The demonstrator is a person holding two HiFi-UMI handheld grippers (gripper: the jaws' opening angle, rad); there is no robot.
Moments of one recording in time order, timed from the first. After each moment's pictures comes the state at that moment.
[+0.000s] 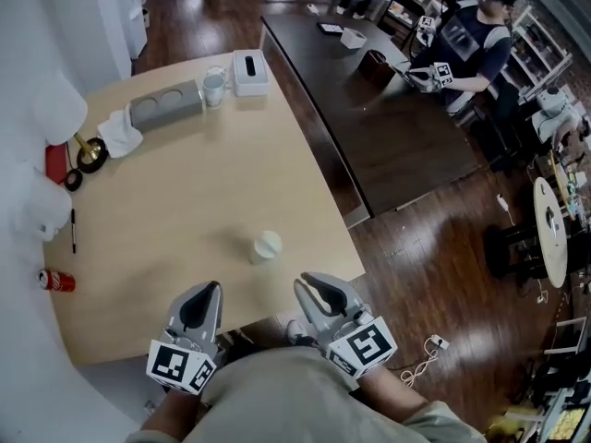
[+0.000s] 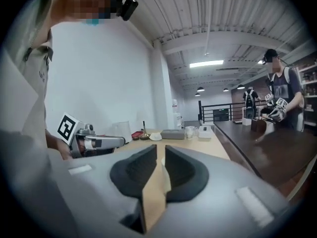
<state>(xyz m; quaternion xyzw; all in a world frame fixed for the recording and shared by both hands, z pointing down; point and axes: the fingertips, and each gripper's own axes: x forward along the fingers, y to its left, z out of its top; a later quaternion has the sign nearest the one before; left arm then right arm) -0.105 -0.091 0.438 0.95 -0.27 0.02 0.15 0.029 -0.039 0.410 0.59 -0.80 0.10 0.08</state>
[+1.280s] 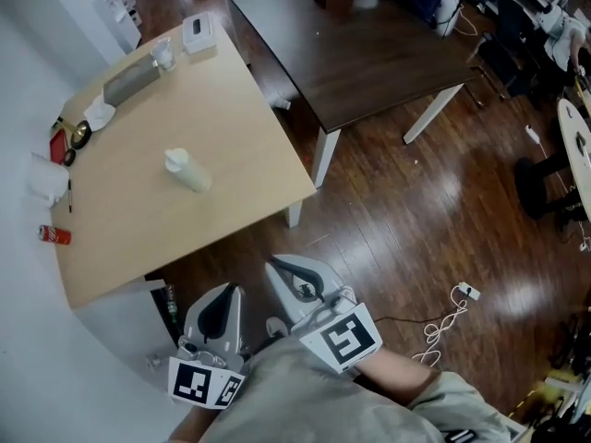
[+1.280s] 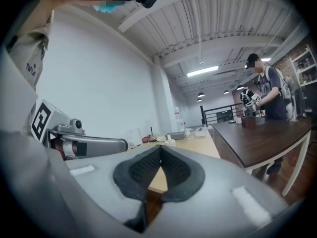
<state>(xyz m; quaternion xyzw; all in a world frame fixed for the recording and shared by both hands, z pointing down) 0.020 0.156 0.394 0.95 -0.28 0.05 0.10 0.082 0.144 0.389 0.57 -0.82 0.08 0.00</state>
